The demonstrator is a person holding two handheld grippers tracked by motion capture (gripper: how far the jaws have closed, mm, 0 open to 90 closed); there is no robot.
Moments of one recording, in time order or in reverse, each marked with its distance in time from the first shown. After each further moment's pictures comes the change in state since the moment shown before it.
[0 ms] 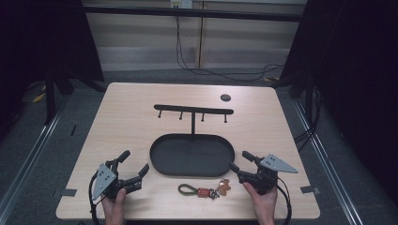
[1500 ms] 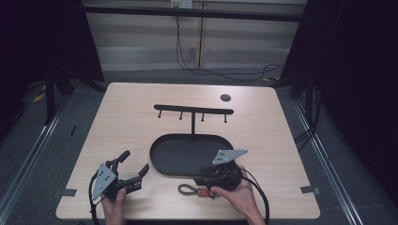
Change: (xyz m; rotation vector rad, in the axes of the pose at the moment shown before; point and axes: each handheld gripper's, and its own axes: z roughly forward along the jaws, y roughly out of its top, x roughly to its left) left arm 0.000 0.000 0.000 0.000 0.002 -0.003; right arm 0.078 0.038 0.064 0.464 0.382 -0.123
